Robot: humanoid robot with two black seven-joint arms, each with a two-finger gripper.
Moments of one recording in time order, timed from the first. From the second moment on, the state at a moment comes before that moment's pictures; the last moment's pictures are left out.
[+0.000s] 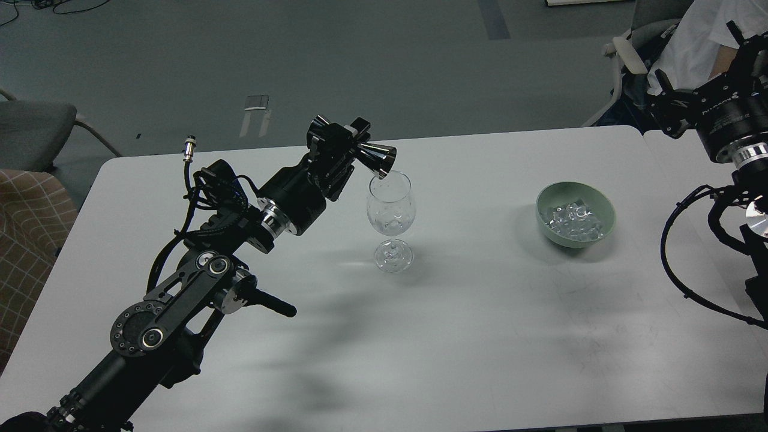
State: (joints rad) left arm -0.44 0.18 -0.99 -1.36 1.06 -0.12 -0.10; right arm 0.52 -0.36 1.45 0.87 -0.32 0.36 0.10
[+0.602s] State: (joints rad) left arm -0.45 0.19 -0.99 -1.35 1.12 -0.12 -0.10; right arm 0.51 -0.36 1.46 0.87 -0.32 0.37 0.10
